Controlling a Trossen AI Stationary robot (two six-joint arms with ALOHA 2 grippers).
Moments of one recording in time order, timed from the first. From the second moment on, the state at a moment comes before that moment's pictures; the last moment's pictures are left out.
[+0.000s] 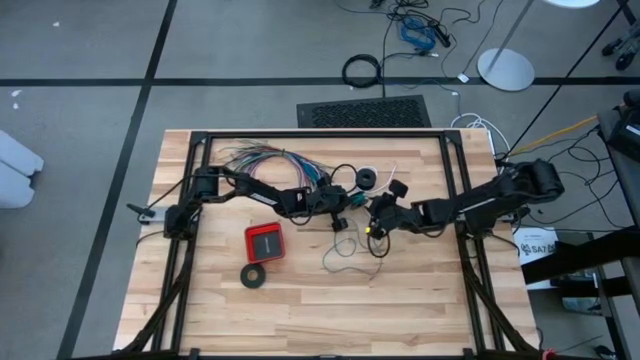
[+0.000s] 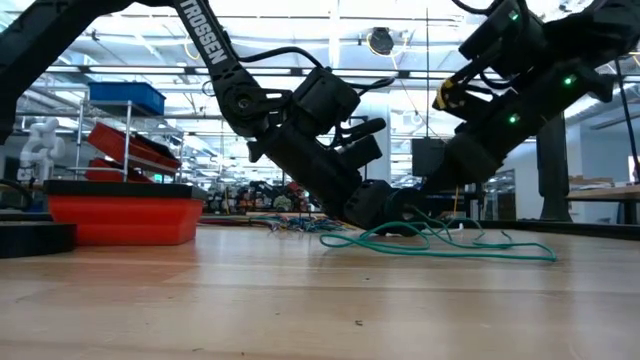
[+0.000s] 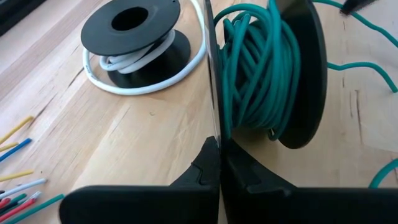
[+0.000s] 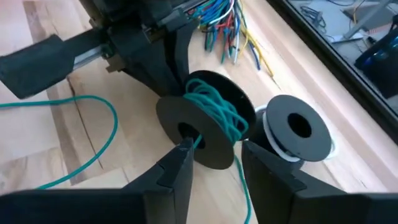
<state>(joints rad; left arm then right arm) 0.12 2.17 1.17 0.38 -0.21 -0.02 0.10 1.41 0.50 0.13 0.64 0.22</state>
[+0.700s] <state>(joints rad) 0.11 2.17 1.17 0.41 -0.21 0.03 0.01 1.47 0.50 0.20 0.47 0.14</state>
